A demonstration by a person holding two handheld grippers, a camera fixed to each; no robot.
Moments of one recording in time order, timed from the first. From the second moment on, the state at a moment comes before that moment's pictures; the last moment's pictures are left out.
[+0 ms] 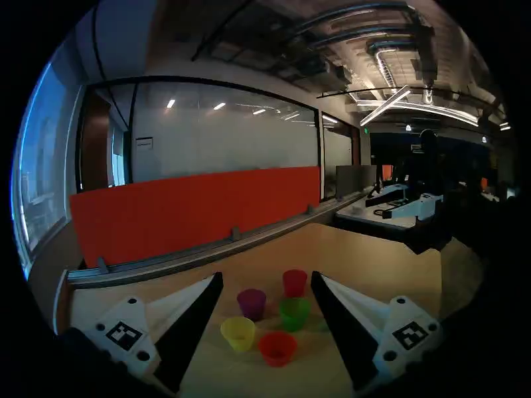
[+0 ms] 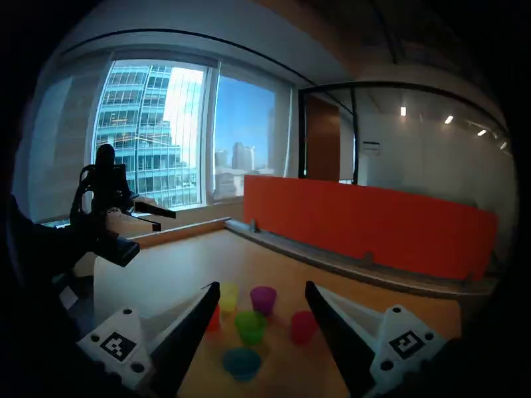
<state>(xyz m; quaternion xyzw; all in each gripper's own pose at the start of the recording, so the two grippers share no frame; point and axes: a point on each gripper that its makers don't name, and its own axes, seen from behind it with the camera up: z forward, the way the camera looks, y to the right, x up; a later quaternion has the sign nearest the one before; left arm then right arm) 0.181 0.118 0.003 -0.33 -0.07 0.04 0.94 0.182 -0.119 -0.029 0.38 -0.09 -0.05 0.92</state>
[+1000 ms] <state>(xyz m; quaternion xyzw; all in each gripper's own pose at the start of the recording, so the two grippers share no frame) 0.121 0.136 0.003 -0.37 -0.13 0.08 0.92 0.113 -0.122 -0.038 0.40 -0.17 -0.10 0.90</state>
